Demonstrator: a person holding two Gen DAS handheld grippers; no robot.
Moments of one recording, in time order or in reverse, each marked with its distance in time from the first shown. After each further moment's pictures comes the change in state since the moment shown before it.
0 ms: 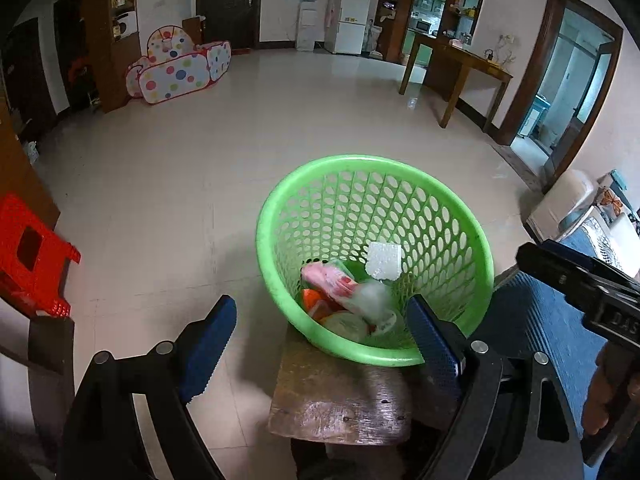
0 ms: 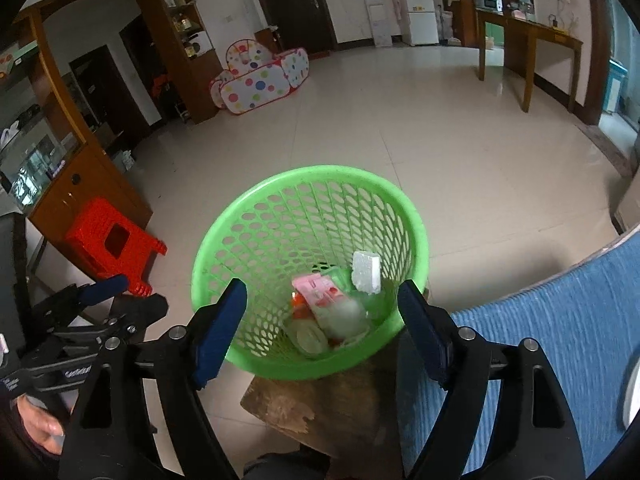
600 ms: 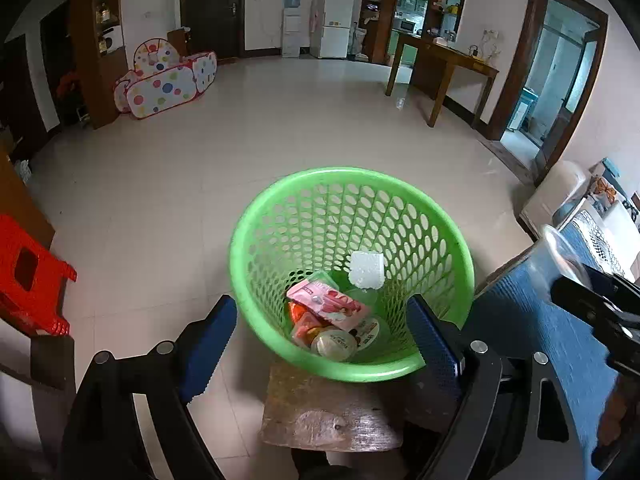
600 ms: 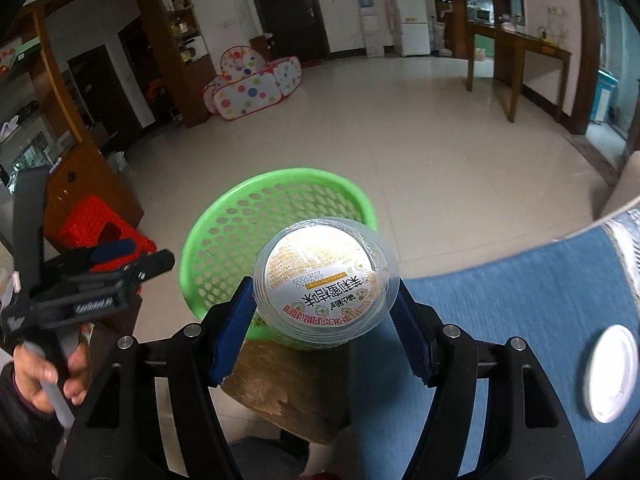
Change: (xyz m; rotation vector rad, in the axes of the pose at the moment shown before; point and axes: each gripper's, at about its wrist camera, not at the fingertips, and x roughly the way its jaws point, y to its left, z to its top) left arm -0.002 -0.022 0.011 0.049 -0.022 -0.011; right arm -0.026 -0.016 -0.016 -0.027 -0.014 -0.030
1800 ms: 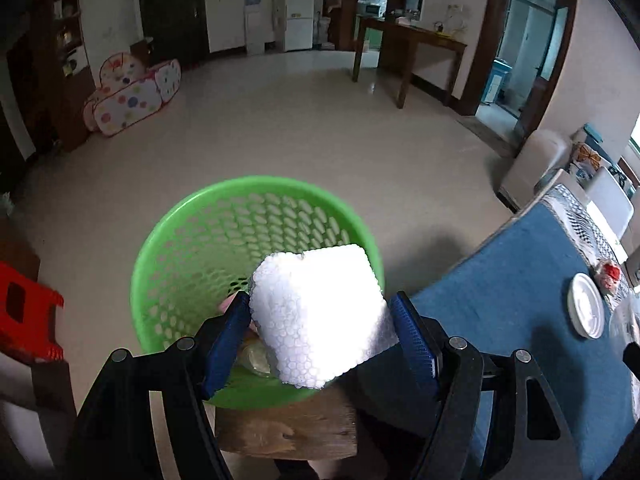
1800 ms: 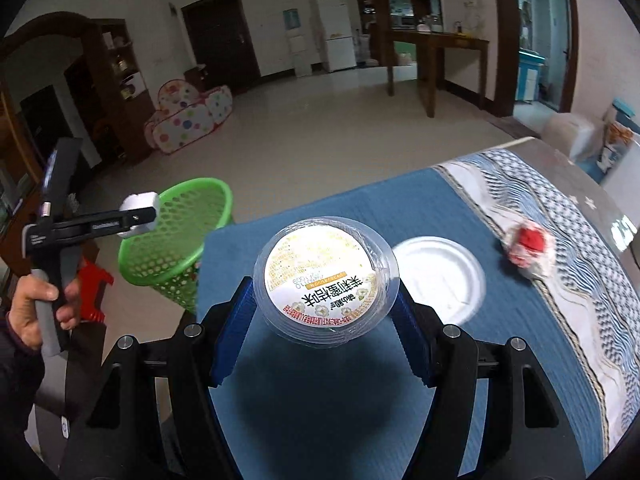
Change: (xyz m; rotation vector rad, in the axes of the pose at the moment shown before) left arm 0.027 -0.111 0.027 0.108 0.046 -0.042; right arm -0.136 -0.118 -0.084 0.140 -0.089 -0.190
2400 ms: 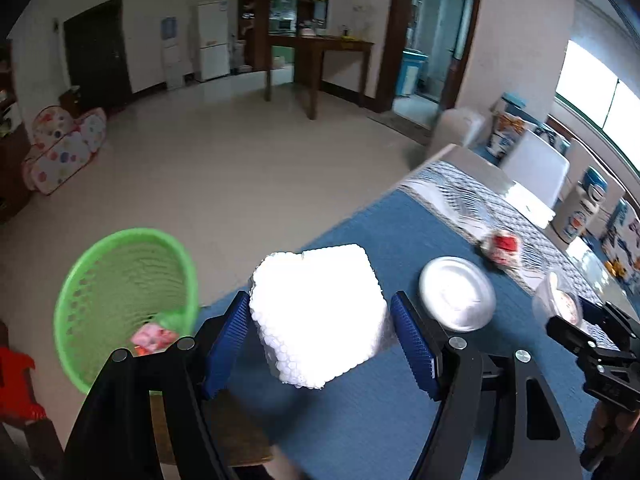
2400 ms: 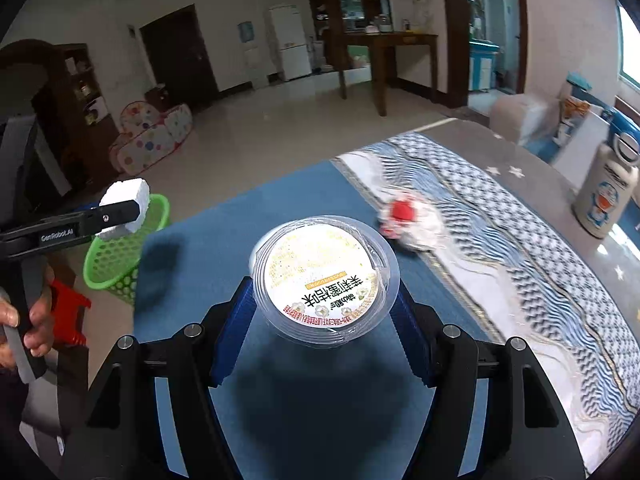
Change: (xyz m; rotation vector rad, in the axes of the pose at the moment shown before) left arm -0.060 -0.160 -0.011 0.194 -0.074 -0.185; right arm -0.048 -0.092 -0.027 0.095 -0.031 -0.102
